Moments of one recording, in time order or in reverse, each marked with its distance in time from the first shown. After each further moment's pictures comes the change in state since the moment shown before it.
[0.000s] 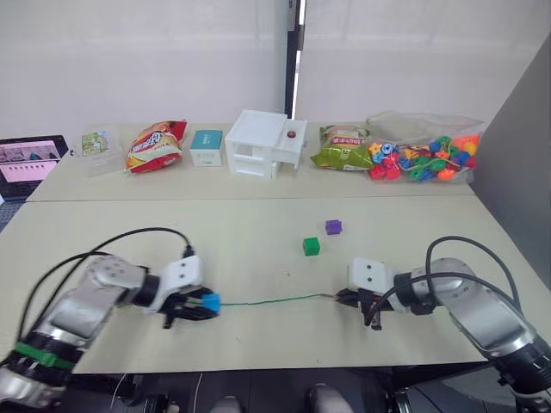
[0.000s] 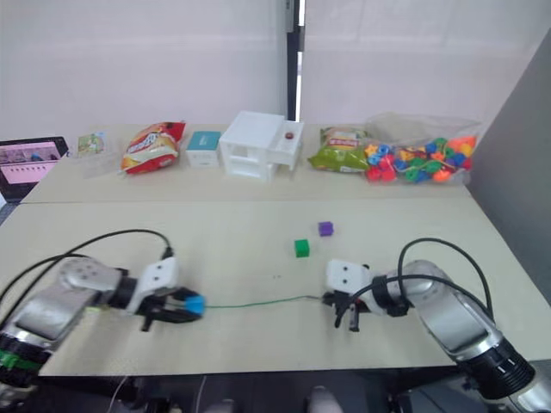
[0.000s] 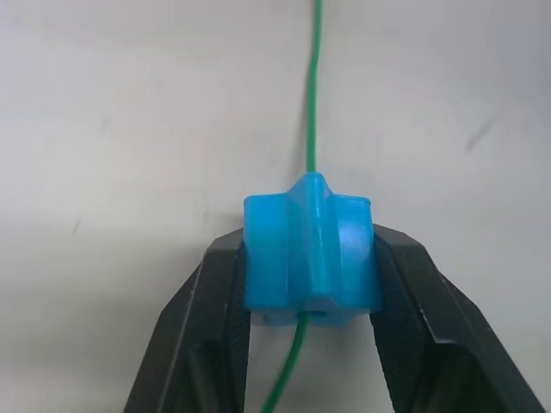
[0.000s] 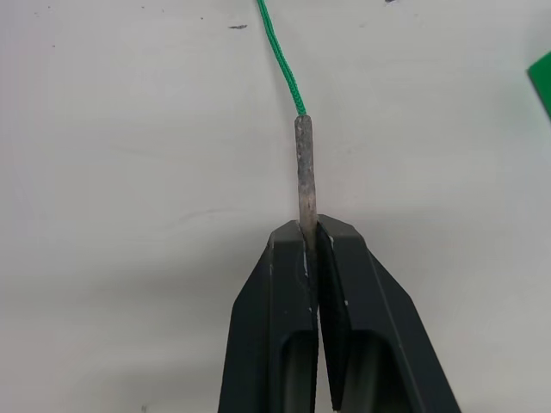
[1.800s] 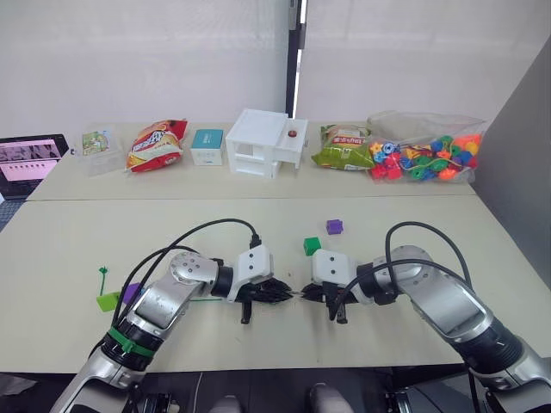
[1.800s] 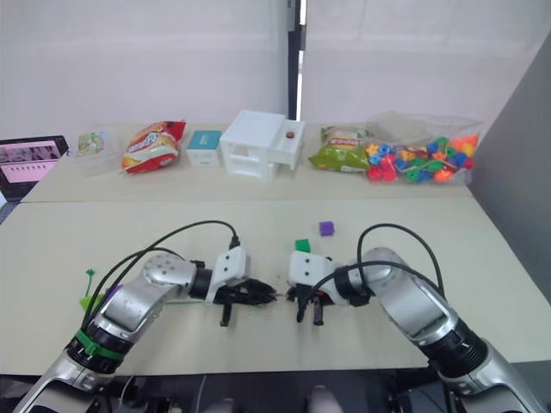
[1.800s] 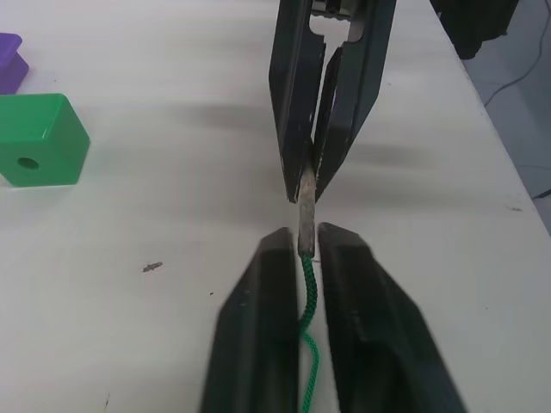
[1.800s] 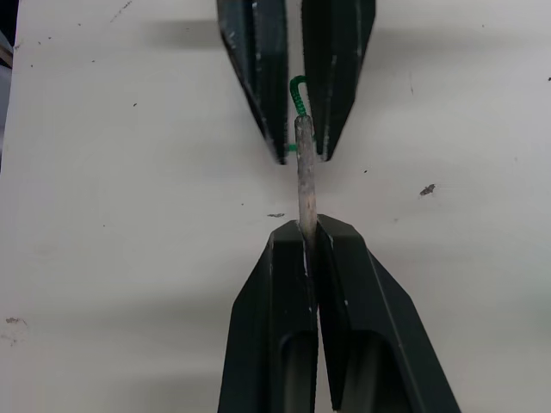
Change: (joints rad) left arm -0.210 -0.457 -0.214 -0.125 -0.024 0.133 0.176; right arm -0.193 0.171 0.150 -0.042 -0.018 0.152 0.007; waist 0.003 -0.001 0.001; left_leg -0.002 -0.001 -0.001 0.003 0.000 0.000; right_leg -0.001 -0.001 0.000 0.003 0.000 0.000
